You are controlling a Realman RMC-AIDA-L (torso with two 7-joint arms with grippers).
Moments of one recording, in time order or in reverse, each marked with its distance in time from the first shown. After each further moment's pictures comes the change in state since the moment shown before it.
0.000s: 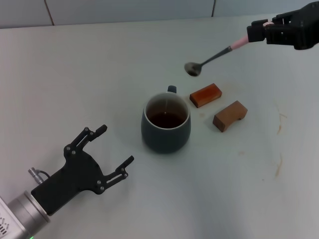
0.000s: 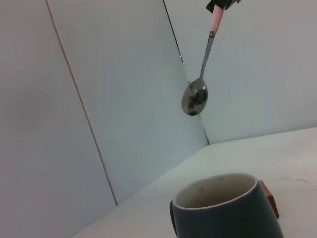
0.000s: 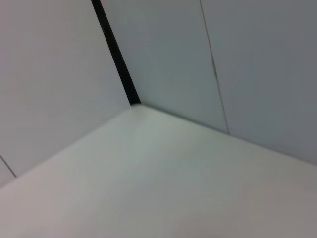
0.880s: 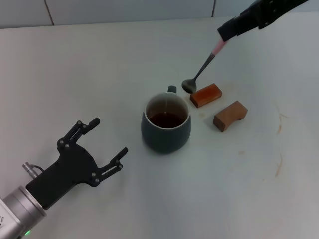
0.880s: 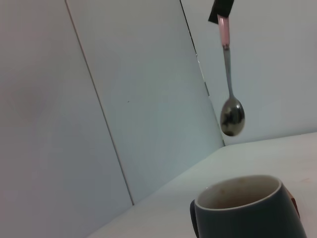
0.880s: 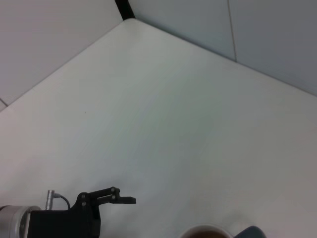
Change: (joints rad) left arm -0.004 0.003 -0.047 0.000 0.000 0.000 -0.010; right arm 0.434 -0.063 -0.043 0.154 -0.323 -0.220 0.249
